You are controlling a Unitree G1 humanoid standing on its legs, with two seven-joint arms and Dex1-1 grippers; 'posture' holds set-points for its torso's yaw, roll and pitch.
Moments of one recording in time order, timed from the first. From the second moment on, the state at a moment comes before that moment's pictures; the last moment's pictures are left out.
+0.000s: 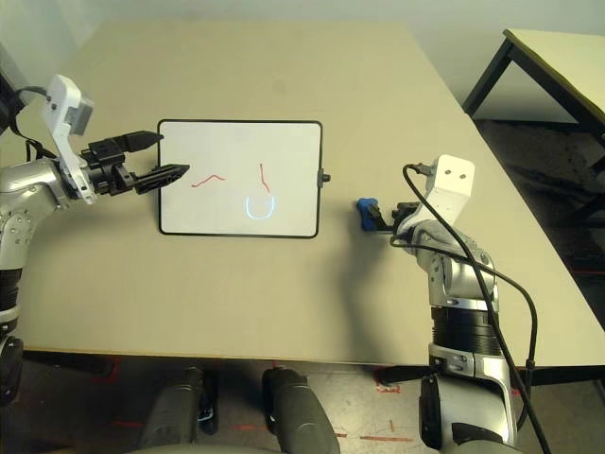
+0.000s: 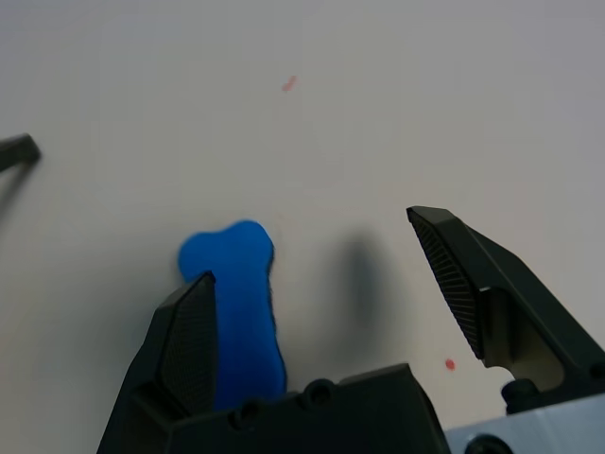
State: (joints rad) left arm -0.68 0.63 0.00 -0.02 -0.45 0.63 -0.85; right arm -0.52 -0.52 -0.20 0.06 0.20 0.91 0.16
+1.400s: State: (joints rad) left arm -0.72 0.60 0.00 -0.02 -0.44 0.65 -0.85; right arm -0.62 -0.66 -0.11 -0.02 0.18 0.95 0.32
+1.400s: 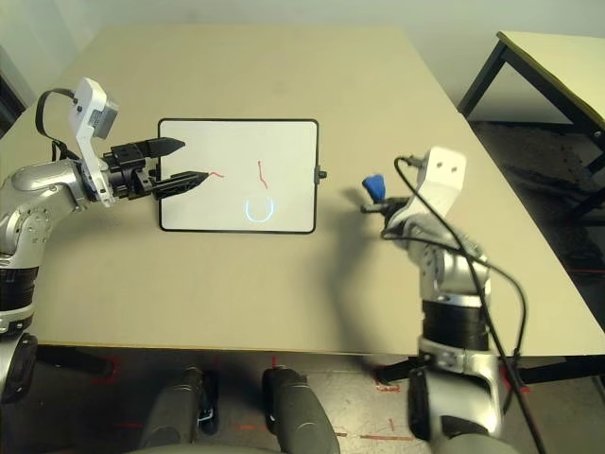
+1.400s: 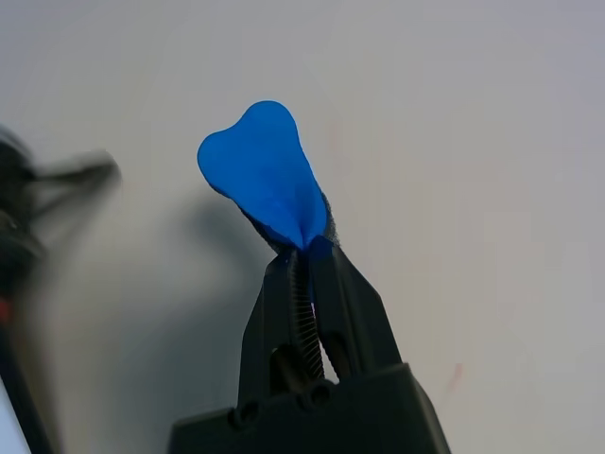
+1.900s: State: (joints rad) left arm -0.76 0.59 -0.01 0.04 -0.42 0.64 -0.89; right arm -0.85 -0.80 0.27 -0.15 0.14 0.92 0.72
